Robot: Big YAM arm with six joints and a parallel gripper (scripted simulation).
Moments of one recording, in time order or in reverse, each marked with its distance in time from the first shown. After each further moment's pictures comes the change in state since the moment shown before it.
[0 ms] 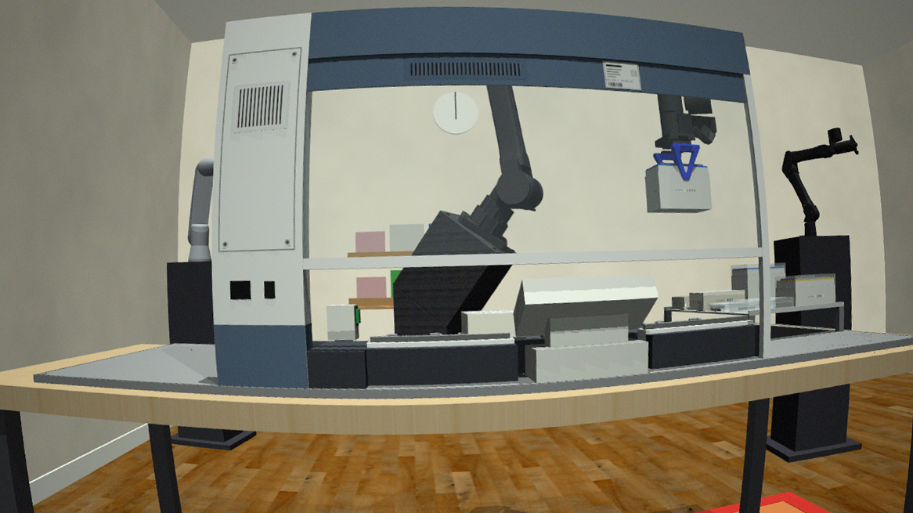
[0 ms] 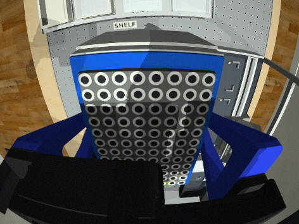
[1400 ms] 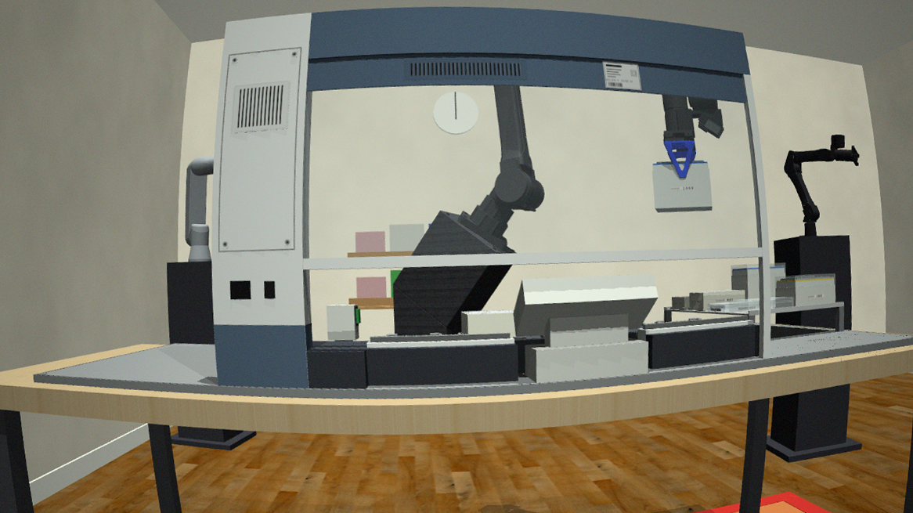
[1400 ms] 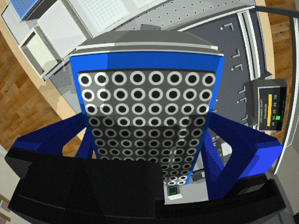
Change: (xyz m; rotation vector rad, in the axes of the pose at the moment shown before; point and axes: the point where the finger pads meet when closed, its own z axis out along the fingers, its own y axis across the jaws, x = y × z) arm 0.001 -0.032 0.000 0.008 0.002 0.452
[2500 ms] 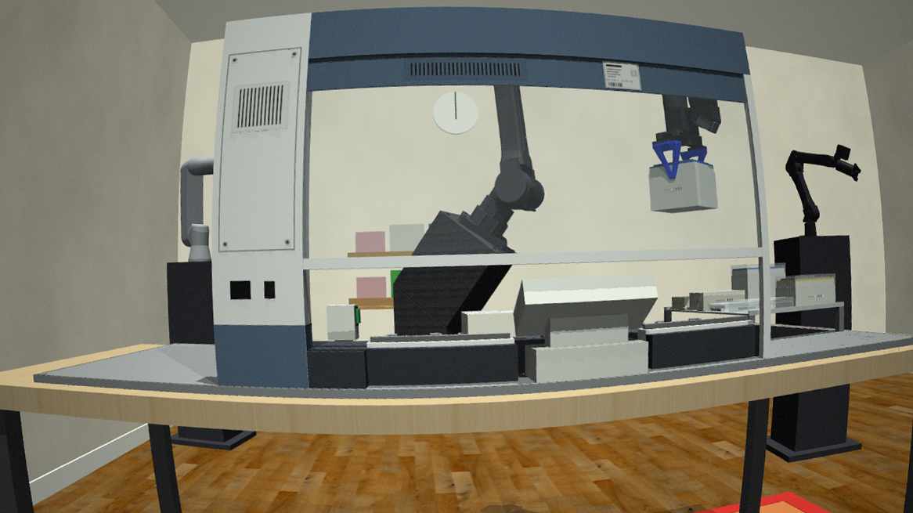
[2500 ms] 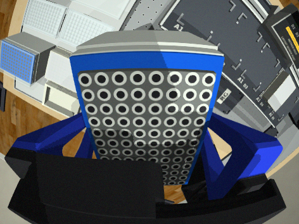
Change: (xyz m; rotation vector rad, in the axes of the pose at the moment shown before) arm 0.000 0.000 0.000 0.000 0.000 0.549
